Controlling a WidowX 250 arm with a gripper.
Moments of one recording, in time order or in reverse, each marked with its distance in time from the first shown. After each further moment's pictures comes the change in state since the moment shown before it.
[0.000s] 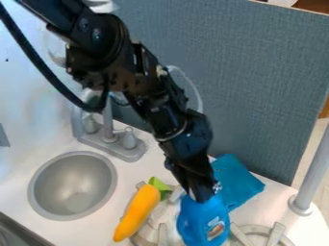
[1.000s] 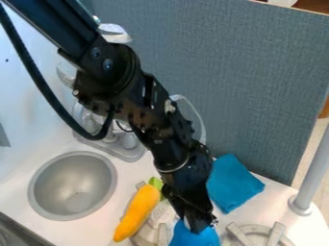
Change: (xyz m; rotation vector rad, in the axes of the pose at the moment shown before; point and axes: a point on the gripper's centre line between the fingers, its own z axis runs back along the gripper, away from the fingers) arm -0.026 -0.007 -0.022 0.062 0.070 -0.016
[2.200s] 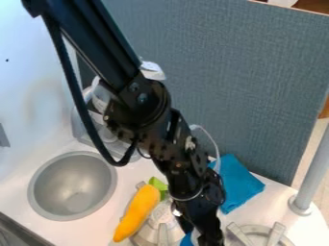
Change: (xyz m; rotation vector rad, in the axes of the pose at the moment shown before) arm -0.008 -0.007 -0.038 0.050 0.050 -0.065
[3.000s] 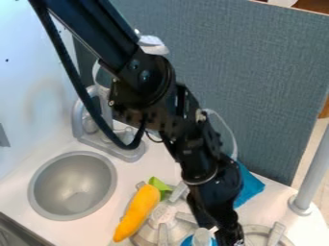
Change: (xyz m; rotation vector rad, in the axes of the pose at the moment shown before) arm 0.022 -0.025 0.026 -0.160 -0.019 -0.092
